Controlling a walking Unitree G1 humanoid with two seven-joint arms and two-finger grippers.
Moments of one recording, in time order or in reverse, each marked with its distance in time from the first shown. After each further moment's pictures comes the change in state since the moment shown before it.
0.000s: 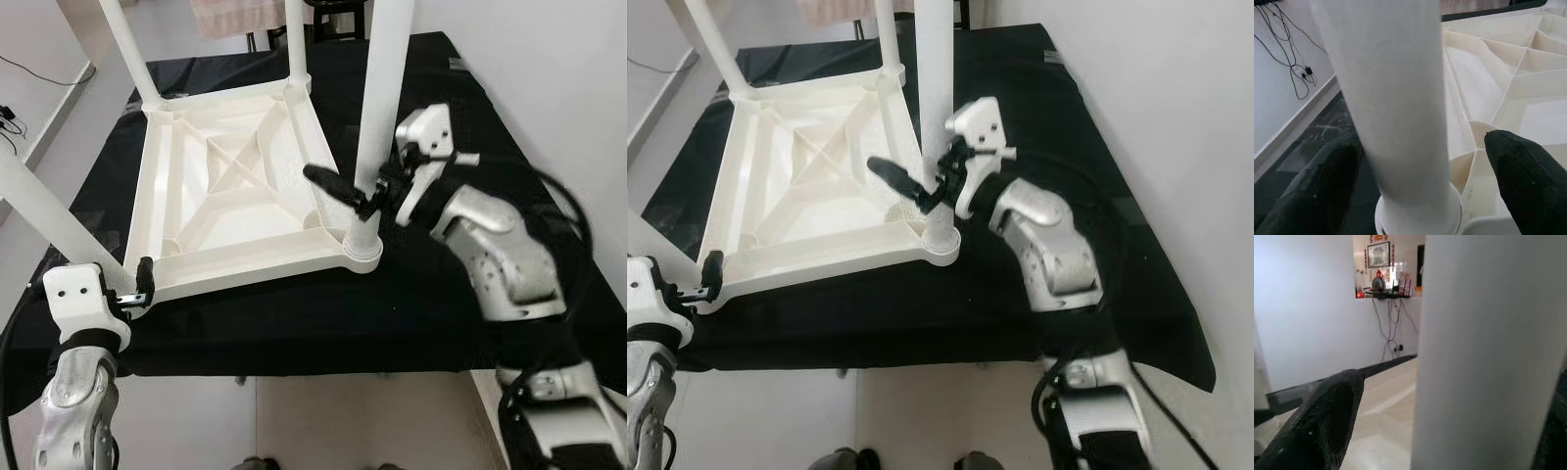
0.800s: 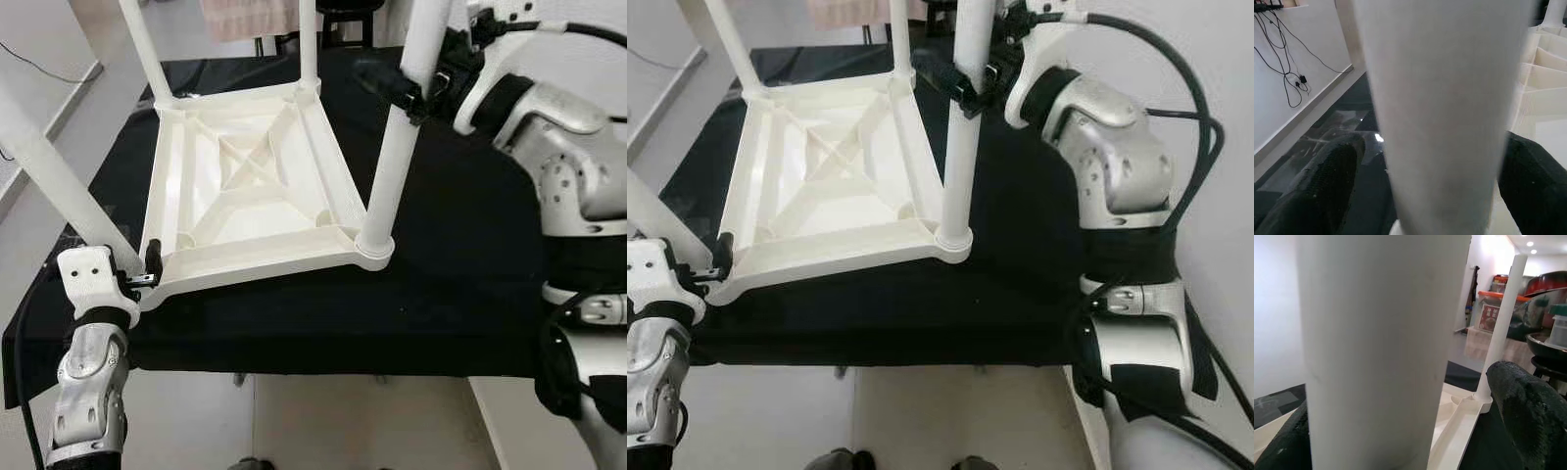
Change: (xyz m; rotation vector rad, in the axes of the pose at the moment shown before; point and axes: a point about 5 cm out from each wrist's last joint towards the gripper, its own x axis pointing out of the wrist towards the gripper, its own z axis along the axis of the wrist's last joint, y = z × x) left arm 0.027 -0.005 -0.004 -0.012 -0.051 -0.024; right arm -0.003 -0.051 0.054 -0.047 0.048 -0.164
